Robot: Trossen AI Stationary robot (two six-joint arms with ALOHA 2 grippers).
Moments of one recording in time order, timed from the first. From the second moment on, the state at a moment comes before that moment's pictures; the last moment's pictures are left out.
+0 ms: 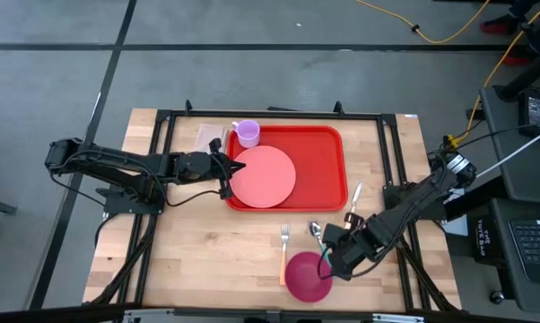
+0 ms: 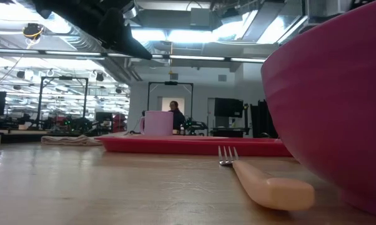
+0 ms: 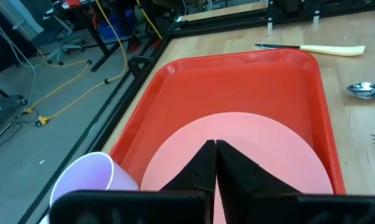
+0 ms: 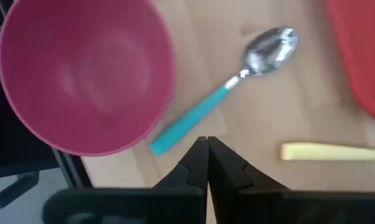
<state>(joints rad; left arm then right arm) 0.00 1.08 0.63 0.00 -0.39 0.09 0.67 1.61 1.32 -1.06 0.13 1.02</state>
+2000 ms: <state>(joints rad) -0.32 1.08 0.56 0.16 -0.36 0.08 0.72 1.79 1.32 -0.90 0.24 1.35</state>
